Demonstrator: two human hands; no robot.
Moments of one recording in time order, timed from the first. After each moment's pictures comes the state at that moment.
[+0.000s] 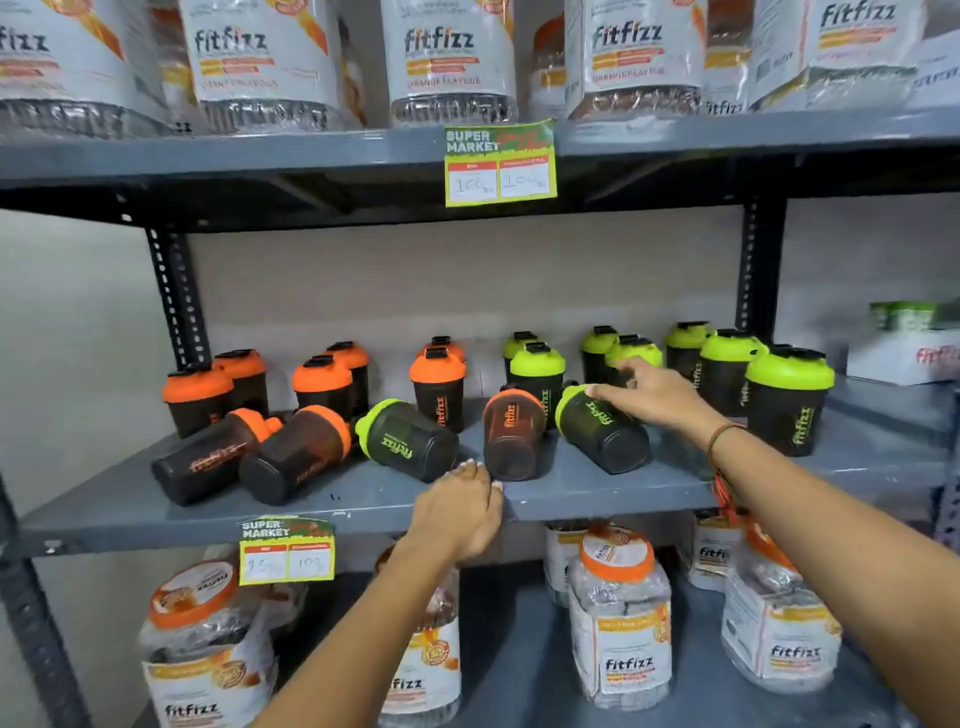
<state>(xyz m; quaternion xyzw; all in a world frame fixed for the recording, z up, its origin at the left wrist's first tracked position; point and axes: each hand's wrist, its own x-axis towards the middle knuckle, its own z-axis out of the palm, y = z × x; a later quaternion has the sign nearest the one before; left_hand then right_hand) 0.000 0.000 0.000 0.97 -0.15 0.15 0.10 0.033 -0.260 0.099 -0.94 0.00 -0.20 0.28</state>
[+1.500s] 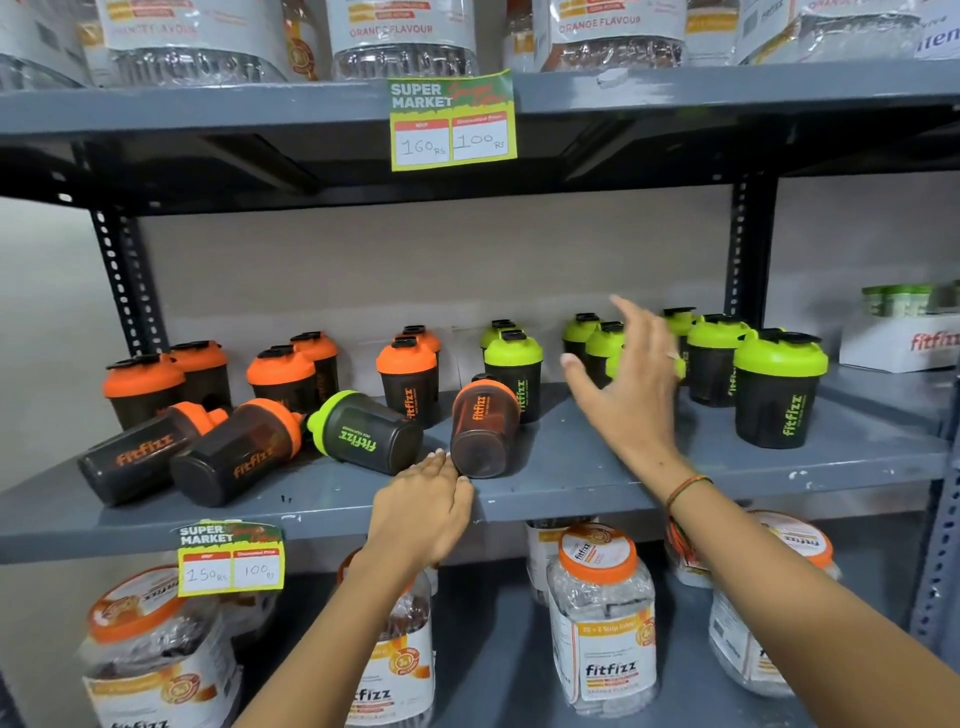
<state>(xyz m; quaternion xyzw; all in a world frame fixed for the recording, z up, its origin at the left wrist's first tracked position) 0.003 -0.008 -0.007 0.97 -0.11 0.22 0.07 0.028 -0.236 0.063 -0.76 -0.08 -0.57 0.31</state>
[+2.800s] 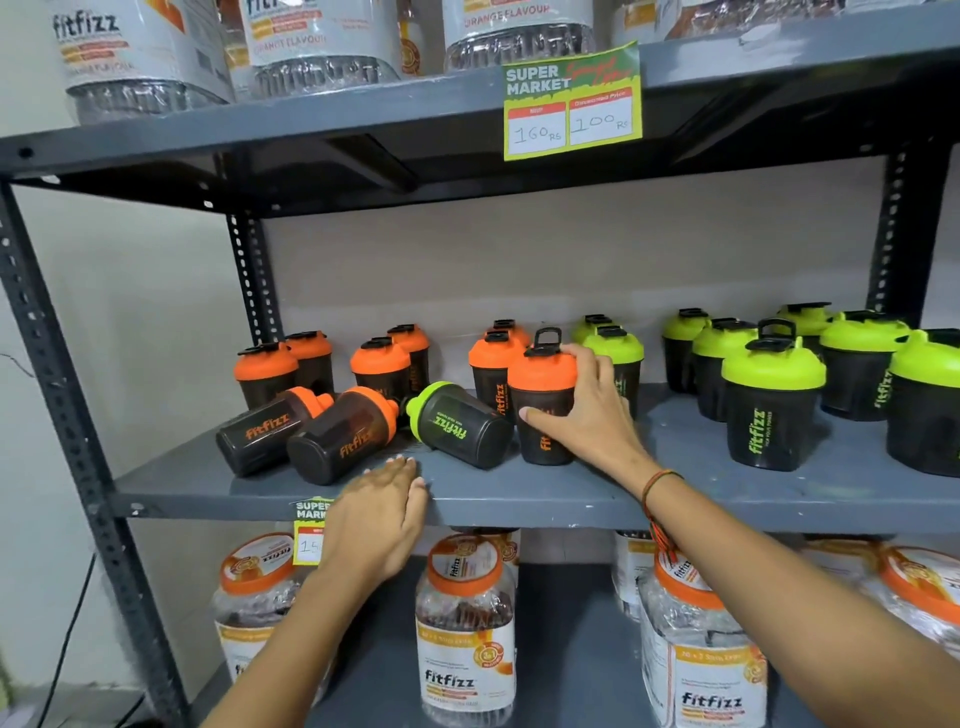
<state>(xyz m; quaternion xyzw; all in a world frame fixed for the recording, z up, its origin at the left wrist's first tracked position) -0.020 0.119 -0.018 0.95 0.01 0.30 0.03 0.067 -0.126 0.044 -0.86 -0.17 -0.29 0.39</state>
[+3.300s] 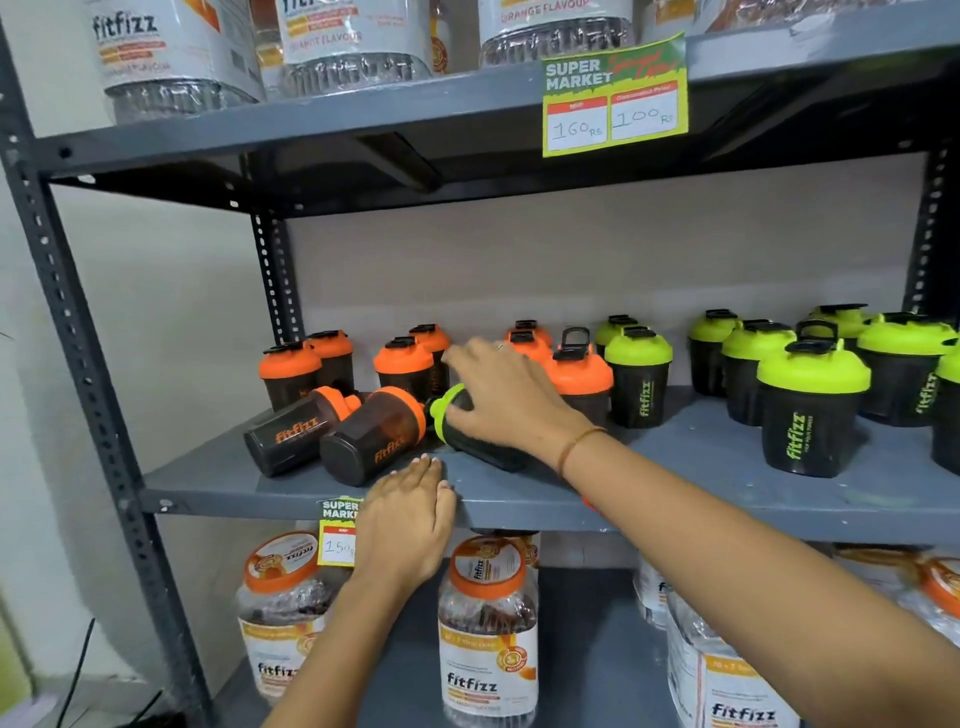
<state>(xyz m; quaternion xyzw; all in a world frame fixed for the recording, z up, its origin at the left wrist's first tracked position) -0.016 0.118 -0.025 0.95 0.02 0.32 0.04 0.037 -0.023 0.094 -0.86 -0.35 -0.36 0.09</state>
